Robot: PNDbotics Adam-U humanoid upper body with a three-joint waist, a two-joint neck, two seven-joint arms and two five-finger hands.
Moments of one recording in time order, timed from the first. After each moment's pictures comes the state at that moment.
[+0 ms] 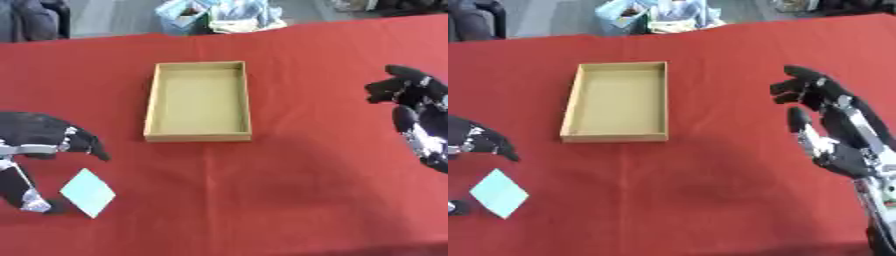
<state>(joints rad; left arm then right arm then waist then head) -0.51 1.02 -0.46 -1.73 -0.42 -0.39 -0.72 -0.18 -0.39 -0.04 -1.86 -0.03 -0.39 0.33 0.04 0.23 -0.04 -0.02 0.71</state>
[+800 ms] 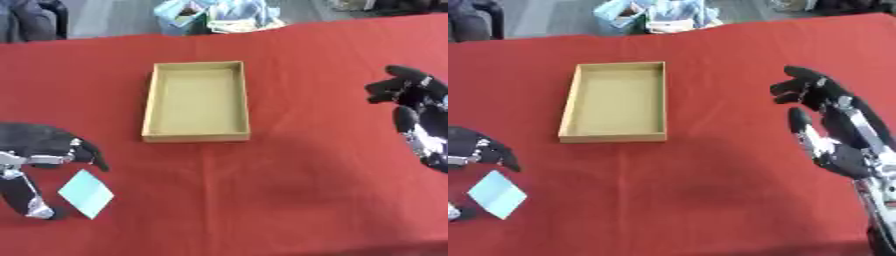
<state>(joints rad) -0.51 0.99 -0.49 -1.67 -0.48 -0.40 -0.71 -0.18 -0.39 -0.04 -1.86 -0.03 -0.39 0.33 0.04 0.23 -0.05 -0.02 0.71</state>
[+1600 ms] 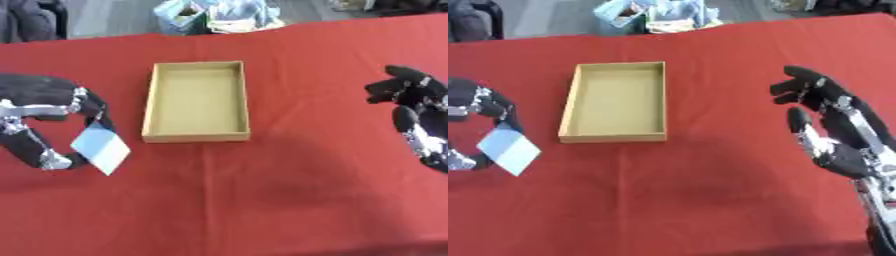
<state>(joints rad) -0.75 0.86 -0.40 -1.65 -0.38 -0.37 -0.74 -0.18 -0.39 -0.04 -1.86 -0.03 -0.39 0.33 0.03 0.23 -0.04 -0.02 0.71</state>
